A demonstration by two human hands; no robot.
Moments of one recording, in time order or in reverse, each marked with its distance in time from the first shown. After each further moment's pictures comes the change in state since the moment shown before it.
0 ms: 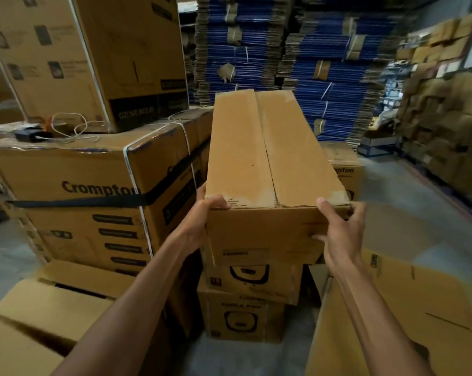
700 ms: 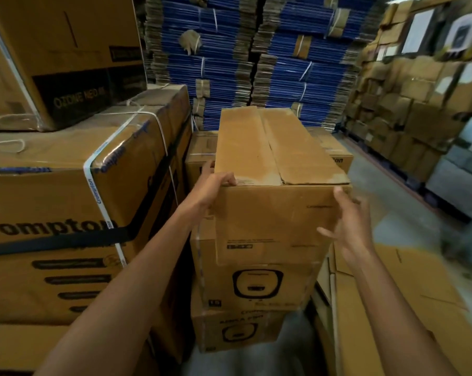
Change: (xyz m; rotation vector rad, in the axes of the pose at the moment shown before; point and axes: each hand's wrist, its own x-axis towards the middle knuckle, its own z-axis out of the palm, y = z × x) left_hand 0.230 0.022 -0.102 0.252 -0.105 -0.031; right_hand 0.088 0.065 0.150 -0.155 0.203 0.115
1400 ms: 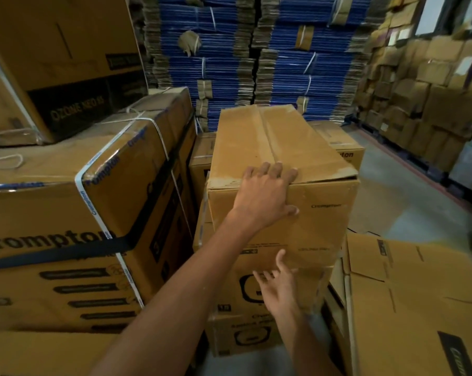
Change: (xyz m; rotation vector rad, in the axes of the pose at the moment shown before) left_hand 0.003 0.020 0.099 1.334 0.029 0.782; right_hand -0.040 0.158 0.067 0.804 -0.026 0.678
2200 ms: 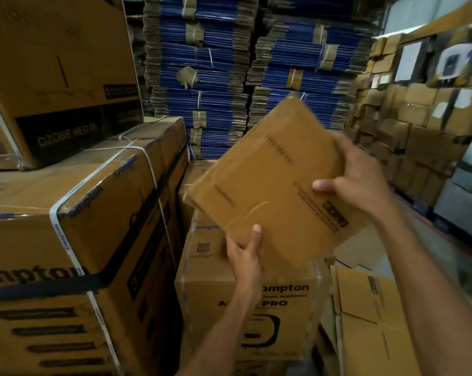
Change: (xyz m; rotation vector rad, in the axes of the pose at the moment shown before) left_hand -0.017 0.040 0.071 -1.903 0.657 -0.743; right_hand -0.091 -0.237 0.191 -1.725 -0.229 -1.177
